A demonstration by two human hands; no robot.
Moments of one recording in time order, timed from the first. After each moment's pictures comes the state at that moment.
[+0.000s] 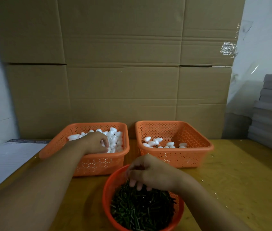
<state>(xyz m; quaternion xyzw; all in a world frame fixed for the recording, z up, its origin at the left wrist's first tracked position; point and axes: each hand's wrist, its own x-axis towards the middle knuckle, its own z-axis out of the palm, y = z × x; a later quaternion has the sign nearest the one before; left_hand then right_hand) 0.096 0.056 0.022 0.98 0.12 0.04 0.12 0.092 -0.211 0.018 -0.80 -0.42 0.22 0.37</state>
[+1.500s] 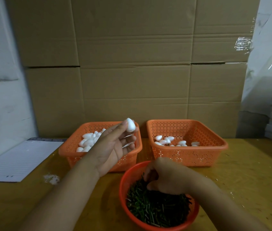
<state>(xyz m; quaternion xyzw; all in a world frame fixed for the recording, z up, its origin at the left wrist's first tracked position) 0.022 -0.030 0.039 0.55 -0.04 0.15 0.82 0.097 -0.212 0.012 -0.86 -0.47 0.09 0.17</state>
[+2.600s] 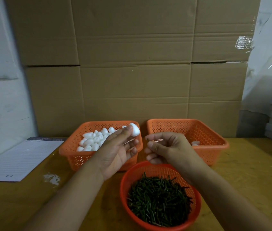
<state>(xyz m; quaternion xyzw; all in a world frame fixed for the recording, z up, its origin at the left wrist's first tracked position) 0.030 -0.033 0.024 0.52 -0.02 0.12 0.85 0.081 -0.212 0.039 -0.63 -0.32 0.15 0.69</state>
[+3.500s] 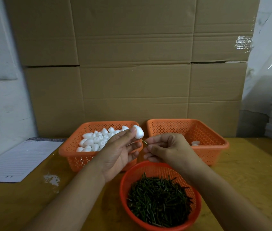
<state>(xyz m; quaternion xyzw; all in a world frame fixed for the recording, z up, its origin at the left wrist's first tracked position) 0.028 -0.037 0.022 0.56 -0.03 0.10 0.82 0.079 -0.210 0.041 -0.65 -0.30 0.15 0.68</state>
